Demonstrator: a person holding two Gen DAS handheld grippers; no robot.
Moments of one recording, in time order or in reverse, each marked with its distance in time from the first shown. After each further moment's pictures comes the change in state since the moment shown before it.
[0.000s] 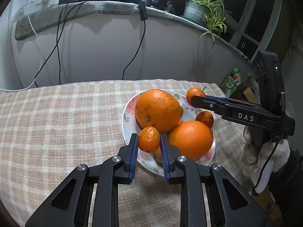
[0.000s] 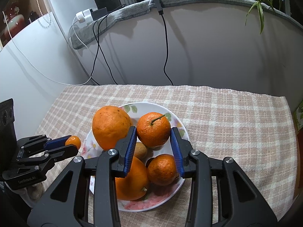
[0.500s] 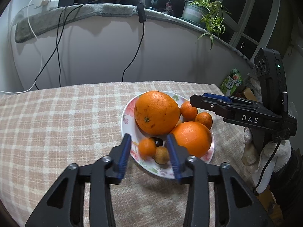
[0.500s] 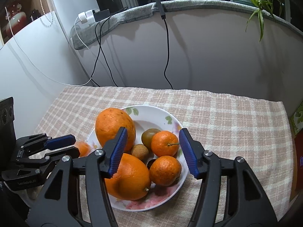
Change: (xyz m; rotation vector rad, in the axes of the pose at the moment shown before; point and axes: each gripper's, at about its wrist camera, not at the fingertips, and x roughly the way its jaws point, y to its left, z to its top) left arm -0.002 -0.002 0.000 0.010 -0.015 0.004; right arm -0.006 0.005 0.003 -0.029 -0.018 -0.014
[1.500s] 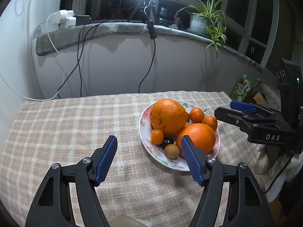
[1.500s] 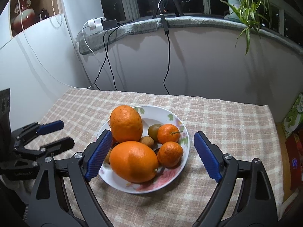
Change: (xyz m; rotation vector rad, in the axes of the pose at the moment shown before) left arm -0.040 -0.005 -0.014 0.020 -0.107 0.143; right arm -0.048 0.024 -0.020 -0.048 -0.092 -0.067
